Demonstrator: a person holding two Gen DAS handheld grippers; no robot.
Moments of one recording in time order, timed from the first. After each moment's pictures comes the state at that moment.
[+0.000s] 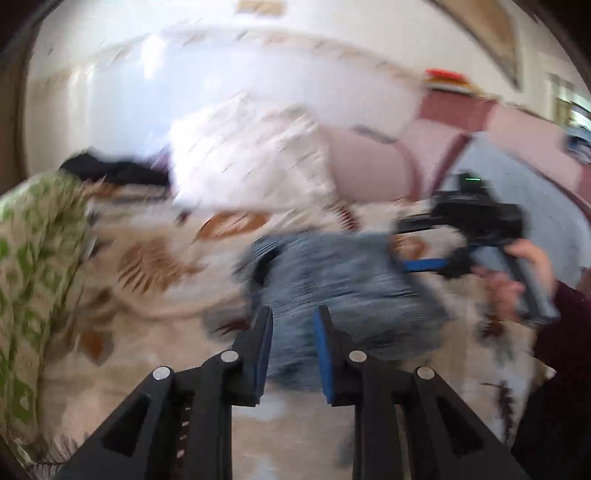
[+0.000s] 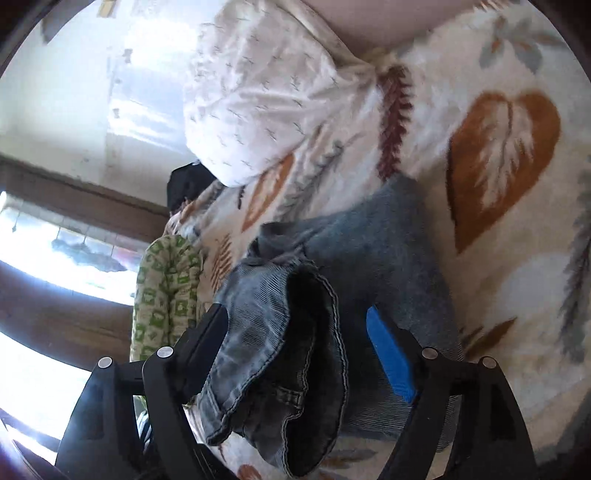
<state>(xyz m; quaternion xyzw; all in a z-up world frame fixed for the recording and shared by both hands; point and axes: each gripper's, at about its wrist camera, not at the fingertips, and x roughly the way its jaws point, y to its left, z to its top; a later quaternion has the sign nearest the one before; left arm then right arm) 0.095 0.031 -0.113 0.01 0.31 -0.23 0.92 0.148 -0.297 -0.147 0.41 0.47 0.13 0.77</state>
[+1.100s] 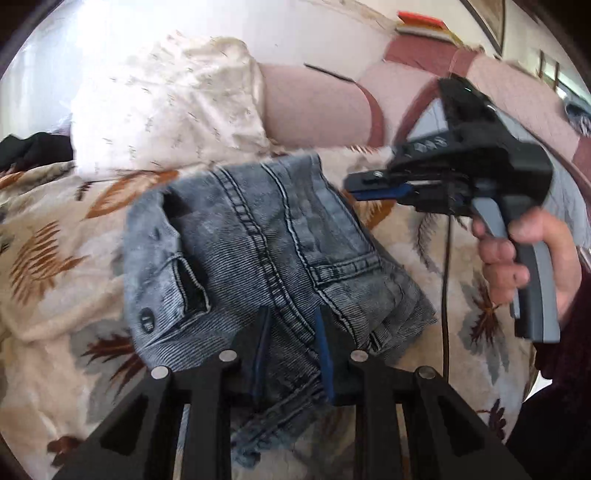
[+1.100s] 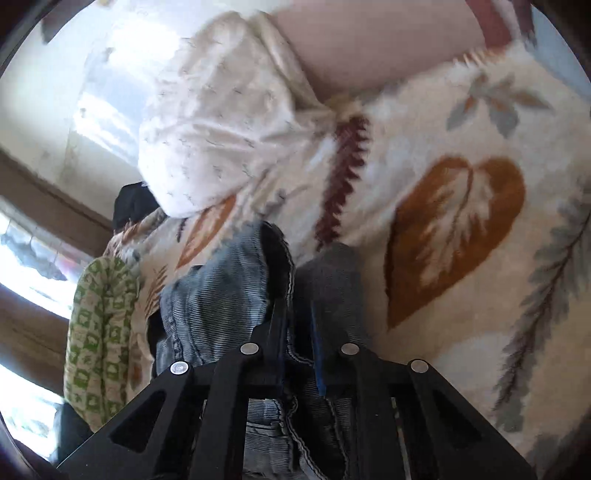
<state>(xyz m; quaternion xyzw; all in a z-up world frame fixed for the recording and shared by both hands) 0.136 -0.079 -0.152 0.04 0.38 -0.32 0.87 0.167 -0.318 -0.140 0.30 0.44 0.03 0.85</state>
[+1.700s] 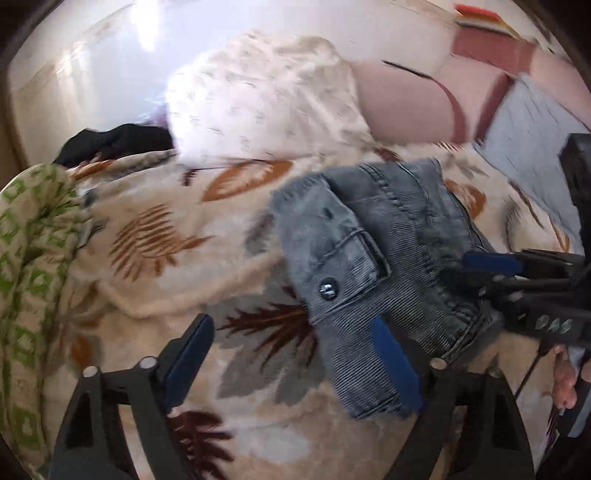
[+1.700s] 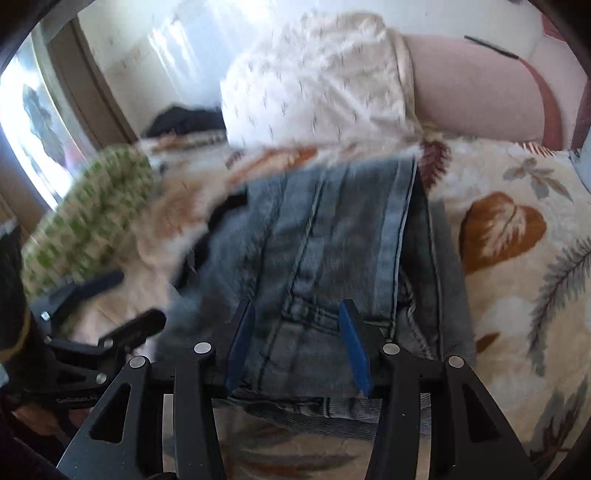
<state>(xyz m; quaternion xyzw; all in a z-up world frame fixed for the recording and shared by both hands) 0.150 -0.018 -0.158 0.10 0.38 -0.19 0.90 0.113 -0.186 -0.149 0.09 0.45 0.06 0.89</state>
